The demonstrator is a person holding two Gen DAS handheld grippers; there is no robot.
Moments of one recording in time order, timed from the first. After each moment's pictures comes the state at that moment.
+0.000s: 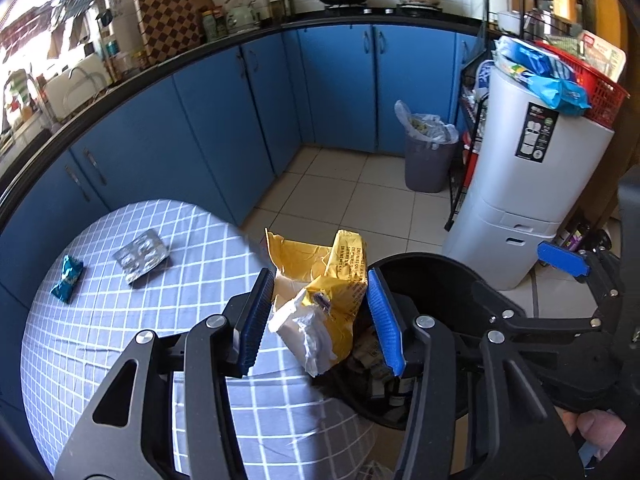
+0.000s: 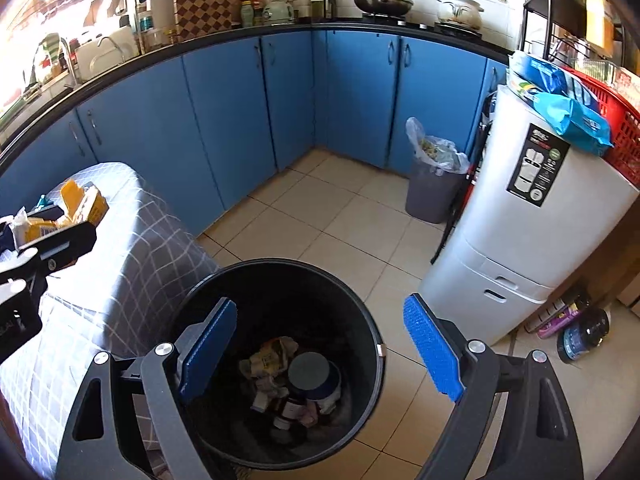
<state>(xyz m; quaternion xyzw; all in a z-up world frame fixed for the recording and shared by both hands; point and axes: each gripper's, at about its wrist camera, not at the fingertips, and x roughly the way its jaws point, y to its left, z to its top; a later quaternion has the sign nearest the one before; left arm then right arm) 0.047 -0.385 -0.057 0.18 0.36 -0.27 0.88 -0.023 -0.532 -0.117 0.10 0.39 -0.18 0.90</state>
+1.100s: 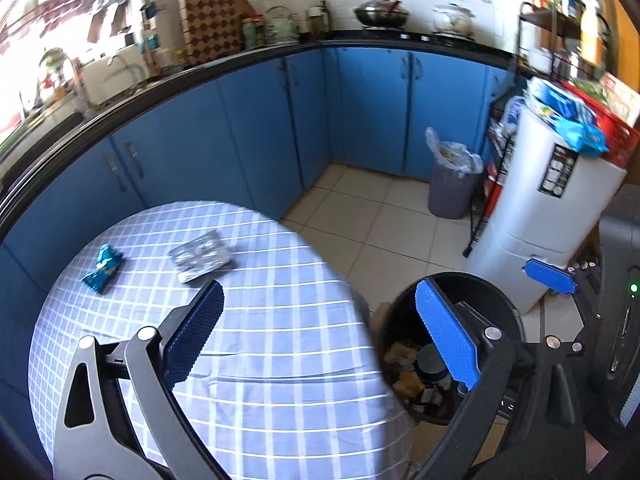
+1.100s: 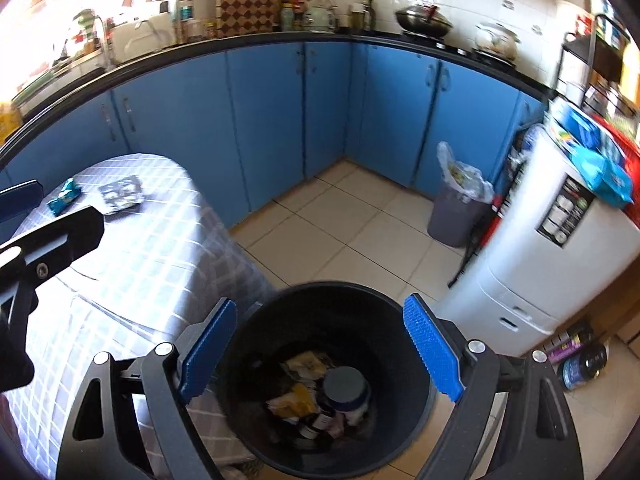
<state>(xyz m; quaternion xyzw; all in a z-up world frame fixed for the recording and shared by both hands) 0.068 -0.310 -0.030 0.13 0.34 -0.22 0.90 0.023 -0.453 -0.092 0.05 0.38 -0.12 0.92</state>
